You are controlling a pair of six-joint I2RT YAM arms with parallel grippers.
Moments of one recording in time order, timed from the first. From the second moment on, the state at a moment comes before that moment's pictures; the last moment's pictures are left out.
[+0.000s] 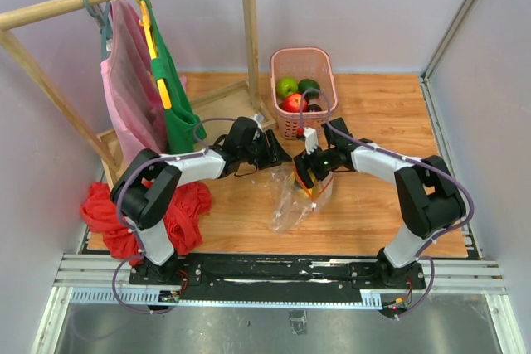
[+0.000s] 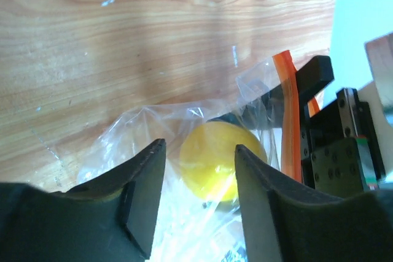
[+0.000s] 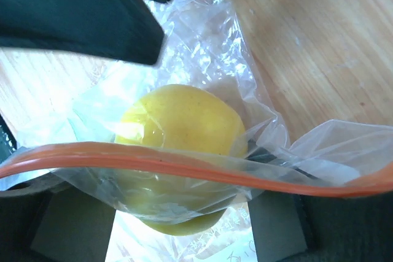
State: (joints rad) left arm -0.62 1.77 0.94 0.22 0.29 -0.92; right arm 0.45 1.68 0.94 -0.29 -0.59 -0.16
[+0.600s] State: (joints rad) left arm -0.73 1.37 0.63 0.41 0.37 -0.69; right arm 0.26 1.58 0.90 -0.45 -0.98 -0.37
